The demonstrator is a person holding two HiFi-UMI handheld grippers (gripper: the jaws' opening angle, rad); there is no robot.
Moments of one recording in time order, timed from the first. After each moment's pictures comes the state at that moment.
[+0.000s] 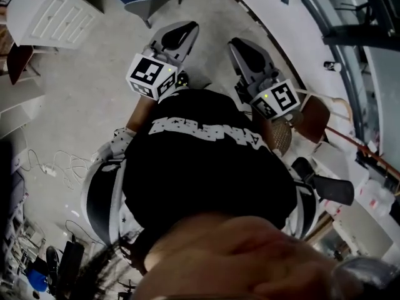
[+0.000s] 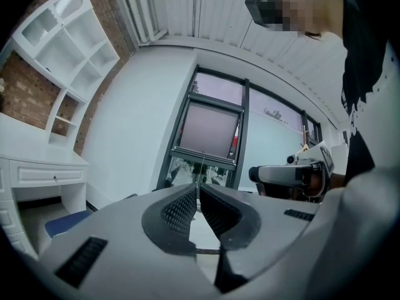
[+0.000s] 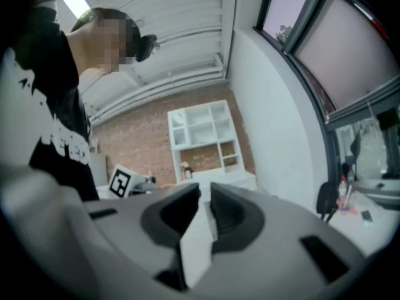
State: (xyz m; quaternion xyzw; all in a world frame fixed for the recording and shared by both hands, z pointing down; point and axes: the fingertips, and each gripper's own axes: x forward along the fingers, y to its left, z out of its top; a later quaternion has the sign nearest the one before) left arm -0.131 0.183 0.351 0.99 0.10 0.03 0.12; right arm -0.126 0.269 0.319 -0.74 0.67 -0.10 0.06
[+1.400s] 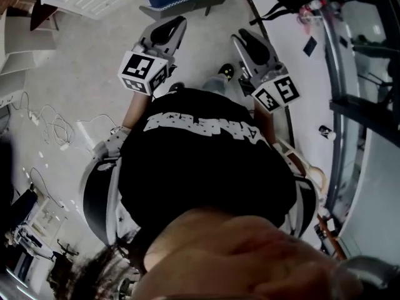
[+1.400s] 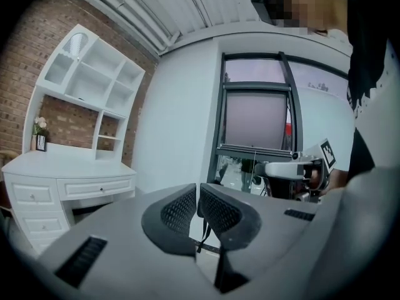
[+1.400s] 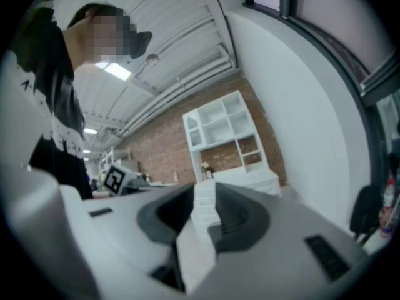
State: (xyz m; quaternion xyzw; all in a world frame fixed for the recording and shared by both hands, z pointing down) left arm -0.044 0.097 0.361 0.99 -0.13 0.06 0.08; right arm 0.033 0.197 0.332 -0.61 0.78 -0.11 0.08
